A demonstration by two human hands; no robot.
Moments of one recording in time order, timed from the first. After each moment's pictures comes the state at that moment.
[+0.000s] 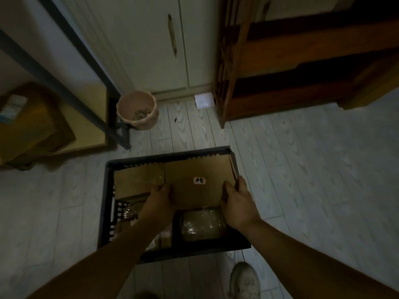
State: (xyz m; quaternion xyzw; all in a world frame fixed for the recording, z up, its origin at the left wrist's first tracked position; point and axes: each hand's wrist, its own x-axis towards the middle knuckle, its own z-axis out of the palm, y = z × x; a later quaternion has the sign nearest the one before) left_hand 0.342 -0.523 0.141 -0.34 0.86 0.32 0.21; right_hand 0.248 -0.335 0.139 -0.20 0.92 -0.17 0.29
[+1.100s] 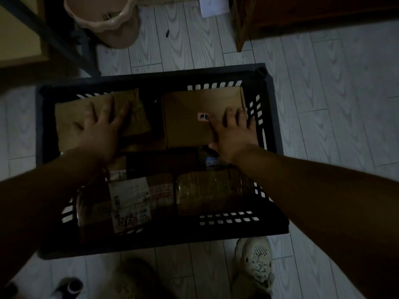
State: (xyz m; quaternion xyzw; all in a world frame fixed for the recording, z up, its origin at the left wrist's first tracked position) left_hand 0.348 -0.654 -0.039 -0.25 0.93 0.08 0.25; right_hand 0.195 -0.400 -0.066 -0.34 0.90 0.06 0.28
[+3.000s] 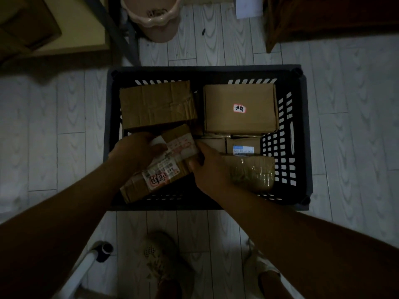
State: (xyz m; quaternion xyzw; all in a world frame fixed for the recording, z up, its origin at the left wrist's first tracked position) left_hand 0.428 -0.642 0.000 -0.40 0.84 0.26 0.26; right_hand 0.364 -0.456 -0.010 -0.14 0.80 -0.43 0.38
